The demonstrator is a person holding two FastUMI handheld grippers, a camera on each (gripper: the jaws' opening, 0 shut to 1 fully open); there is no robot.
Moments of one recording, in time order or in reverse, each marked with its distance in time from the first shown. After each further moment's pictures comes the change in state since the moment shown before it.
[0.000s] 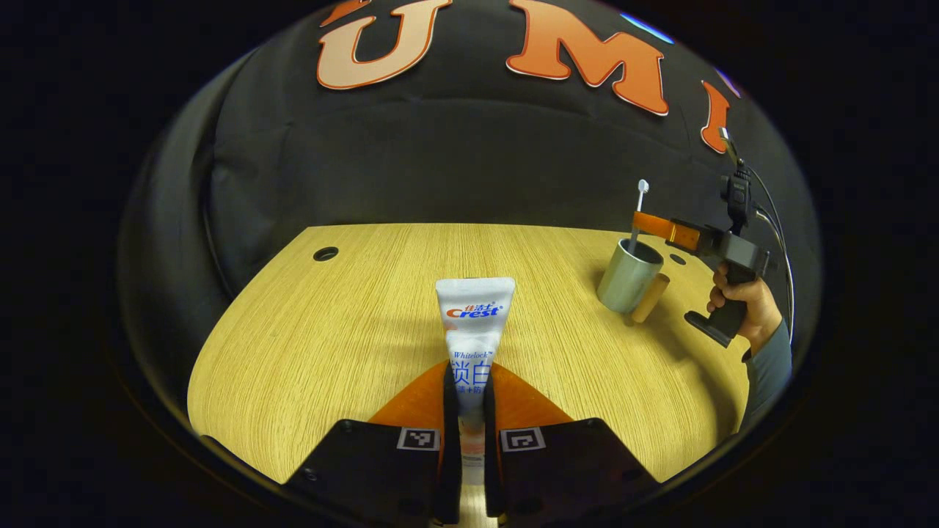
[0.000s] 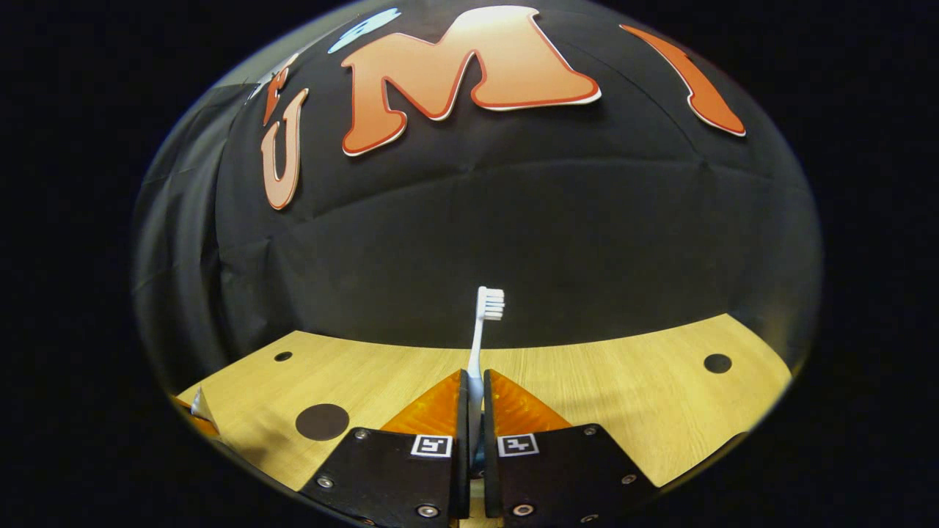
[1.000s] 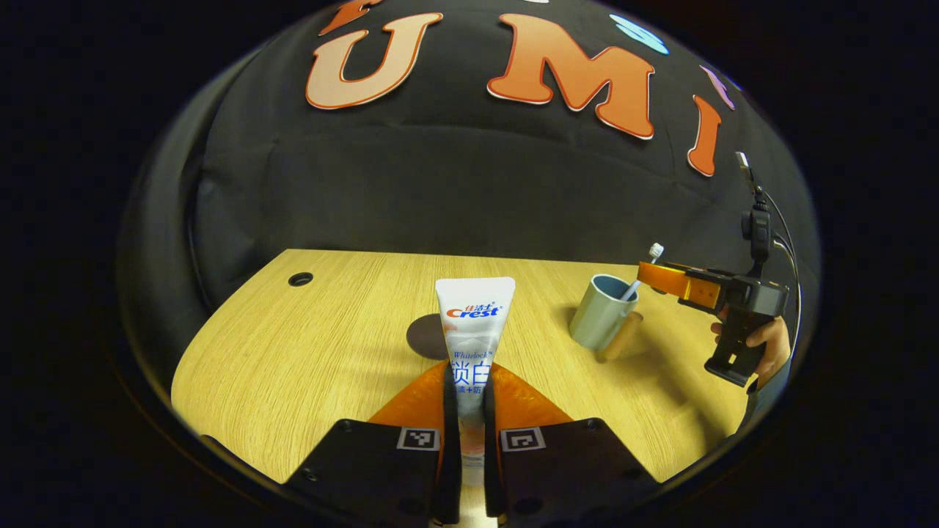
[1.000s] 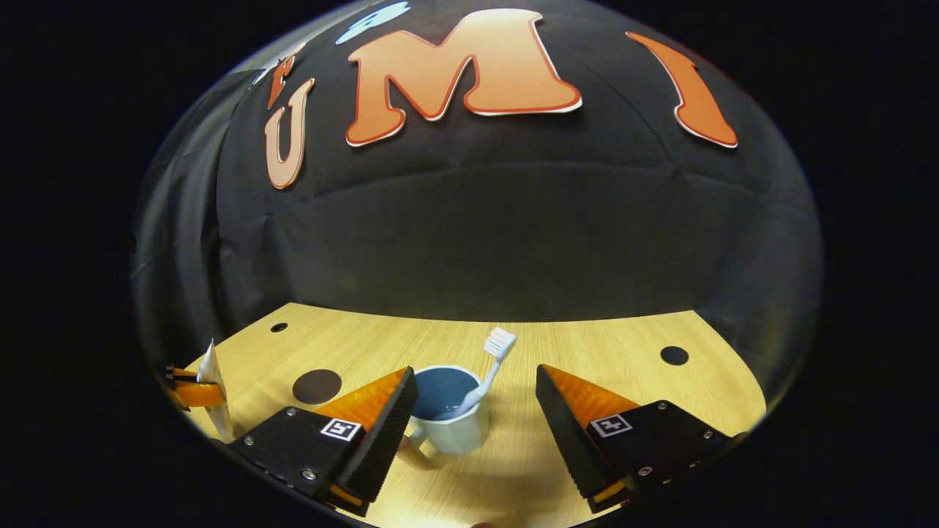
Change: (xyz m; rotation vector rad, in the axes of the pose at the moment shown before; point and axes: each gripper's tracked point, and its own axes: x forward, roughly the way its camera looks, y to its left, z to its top) left arm 0.005 0.040 0.064 -0.028 -0.131 -0.078; right arm -0.079 -0.031 0.003 -0.053 0.076 -0.072
